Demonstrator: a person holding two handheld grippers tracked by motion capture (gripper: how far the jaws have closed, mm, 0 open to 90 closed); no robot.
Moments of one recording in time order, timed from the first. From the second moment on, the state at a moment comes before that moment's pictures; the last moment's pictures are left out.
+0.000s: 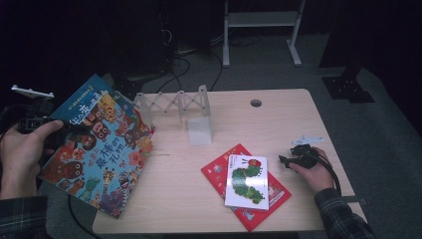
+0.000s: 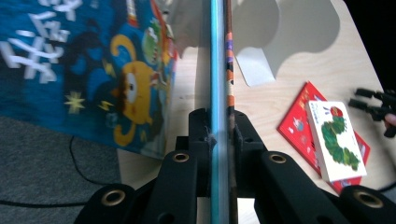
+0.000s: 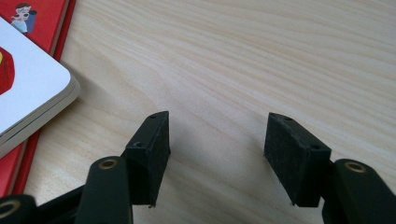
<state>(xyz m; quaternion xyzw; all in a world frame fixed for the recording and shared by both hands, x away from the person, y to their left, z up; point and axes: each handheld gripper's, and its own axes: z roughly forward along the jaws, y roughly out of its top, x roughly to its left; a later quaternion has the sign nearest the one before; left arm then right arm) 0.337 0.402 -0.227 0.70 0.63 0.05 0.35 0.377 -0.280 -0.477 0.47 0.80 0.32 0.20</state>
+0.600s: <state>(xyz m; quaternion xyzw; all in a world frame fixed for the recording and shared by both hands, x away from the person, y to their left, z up) 0.383 0.397 -0.221 0.66 0.65 0.10 0.36 0.378 -0.280 -0.477 0.47 0.80 0.33 0.20</state>
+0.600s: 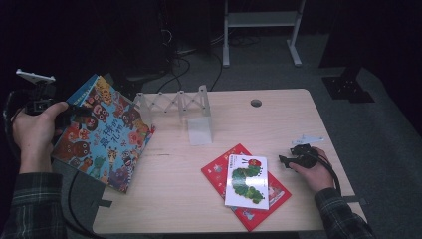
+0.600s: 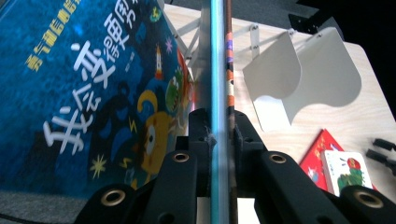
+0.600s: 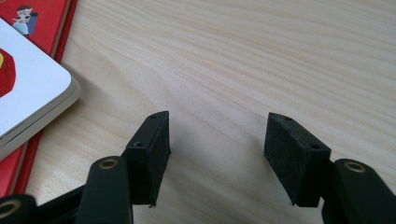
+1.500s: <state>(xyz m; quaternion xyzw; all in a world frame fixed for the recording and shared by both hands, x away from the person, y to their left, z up) 0.421 0.384 -0.235 0.64 0.68 0.09 0.35 0.378 -0.280 -0.477 0.47 0.80 0.33 0.20</state>
